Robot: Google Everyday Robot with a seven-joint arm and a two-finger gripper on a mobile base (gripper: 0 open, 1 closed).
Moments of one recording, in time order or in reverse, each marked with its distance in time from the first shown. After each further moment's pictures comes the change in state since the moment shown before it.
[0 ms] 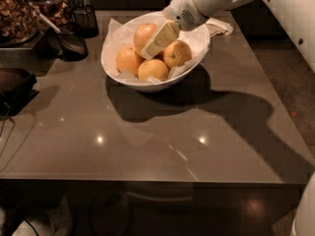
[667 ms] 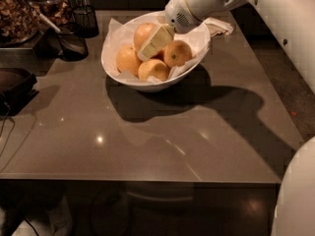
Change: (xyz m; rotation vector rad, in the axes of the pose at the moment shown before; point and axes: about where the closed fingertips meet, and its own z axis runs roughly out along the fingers) arm 0.003 -0.004 0.022 -0.042 0.000 0.014
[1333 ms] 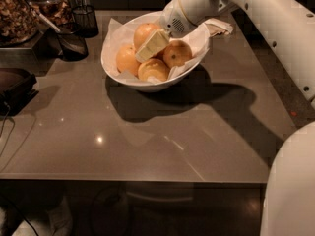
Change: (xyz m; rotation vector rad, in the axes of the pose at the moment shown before) arm 0.007 0.000 0.017 -0.039 0.005 0.005
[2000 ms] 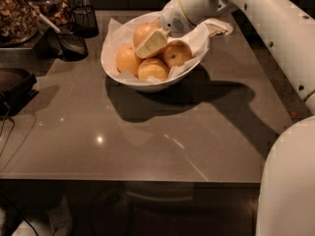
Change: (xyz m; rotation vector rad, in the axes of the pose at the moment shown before) arm -0.006 -0.002 0.006 -0.028 -0.037 -0.026
